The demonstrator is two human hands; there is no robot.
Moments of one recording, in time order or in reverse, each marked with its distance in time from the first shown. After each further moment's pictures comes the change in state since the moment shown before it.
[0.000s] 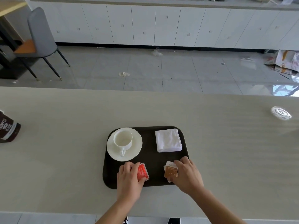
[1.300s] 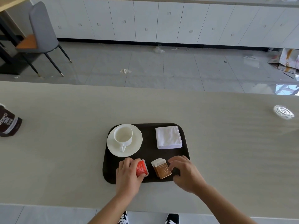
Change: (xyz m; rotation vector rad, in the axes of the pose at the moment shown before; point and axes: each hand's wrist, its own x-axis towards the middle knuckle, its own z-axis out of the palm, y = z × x) left_hand 0.002 0.001 -0.004 0.000 -0.006 -0.012; right_hand -0.006 0.008 -0.010 0.225 0.017 -0.345
